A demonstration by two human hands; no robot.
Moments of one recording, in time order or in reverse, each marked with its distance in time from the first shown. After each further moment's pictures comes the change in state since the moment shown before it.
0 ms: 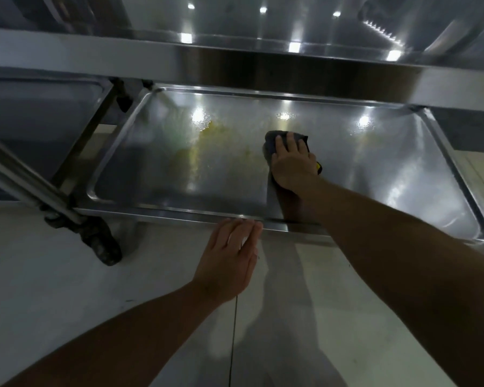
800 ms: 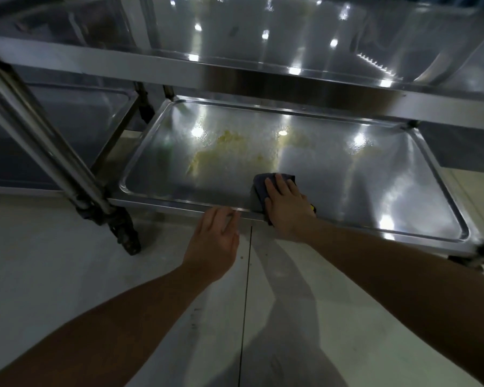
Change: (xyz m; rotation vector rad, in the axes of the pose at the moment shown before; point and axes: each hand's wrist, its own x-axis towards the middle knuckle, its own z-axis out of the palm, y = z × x) left_hand -0.015 -0.039 -0.044 -0.018 -0.125 -0.238; right_hand -0.107 -0.027 0.021 -0.114 -0.020 -0.215
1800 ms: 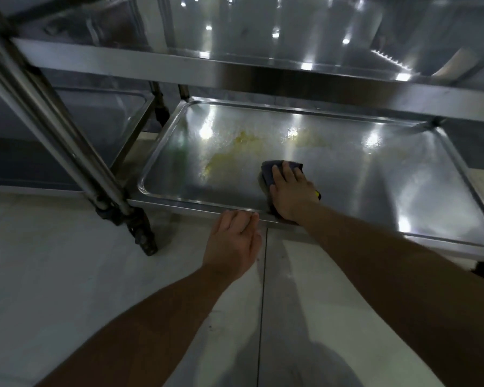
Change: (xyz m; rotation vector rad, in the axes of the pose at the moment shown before) left_hand 0.003 -0.002 0.004 -0.020 0.129 0.038; right_hand 0.043 -0.025 -0.007 -0.005 -0.031 0.064
